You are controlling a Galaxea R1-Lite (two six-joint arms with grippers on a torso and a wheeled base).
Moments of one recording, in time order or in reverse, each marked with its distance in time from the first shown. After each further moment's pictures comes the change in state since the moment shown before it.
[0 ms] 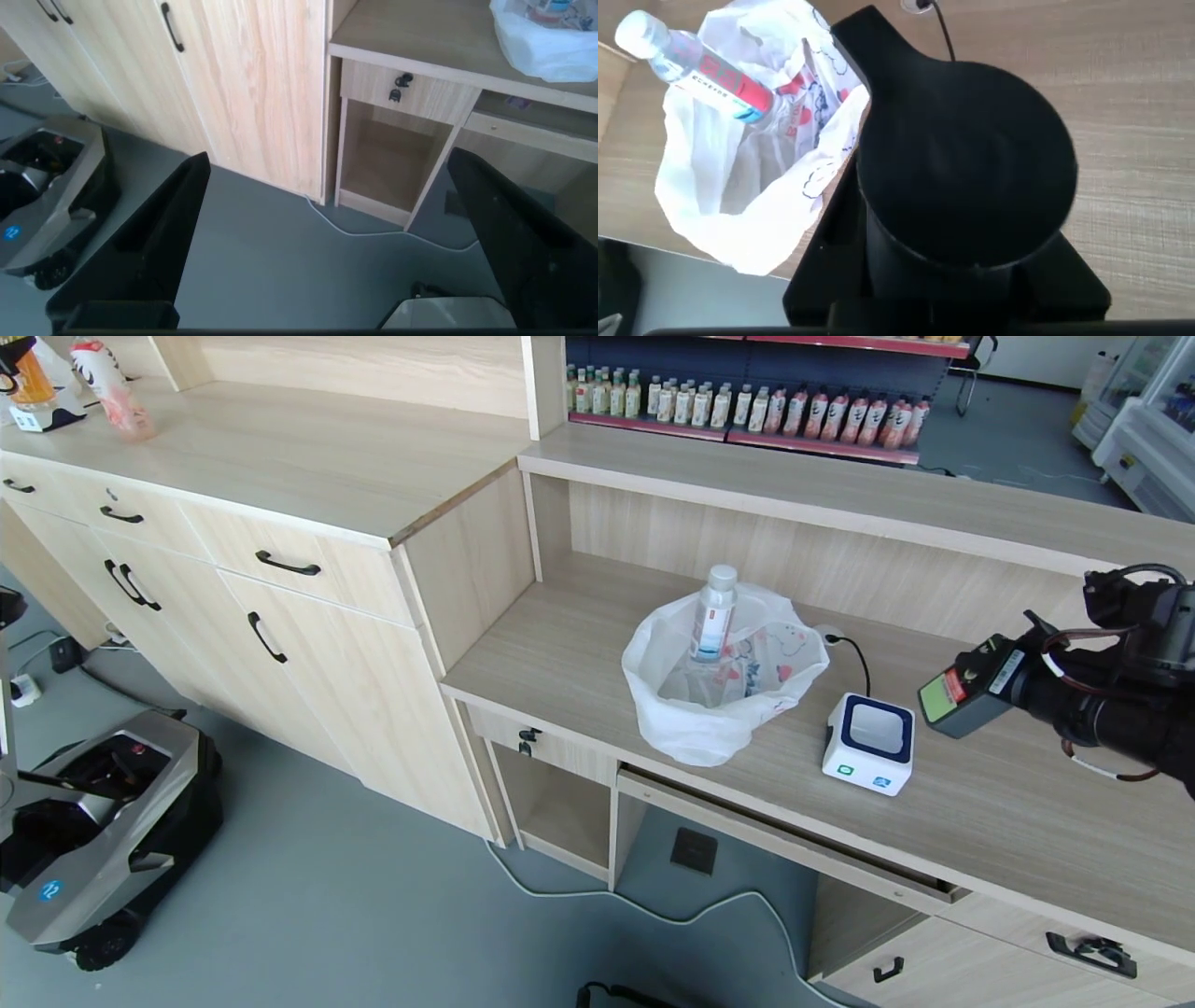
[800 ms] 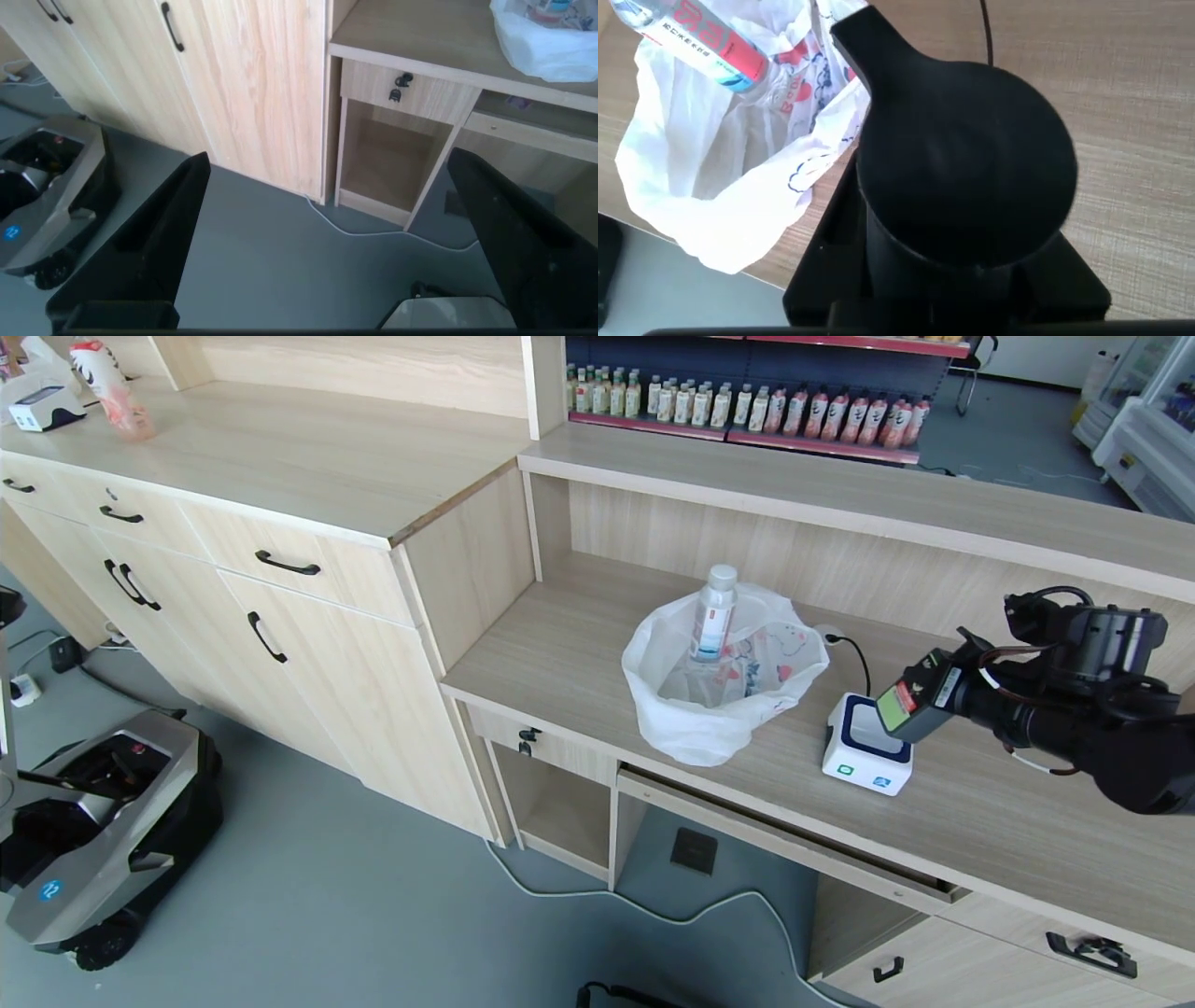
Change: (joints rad) left arm 0.000 0.000 0.000 0.000 0.000 0.000; right arm 0.010 0.182 -0.077 -0.089 0.088 -0.091
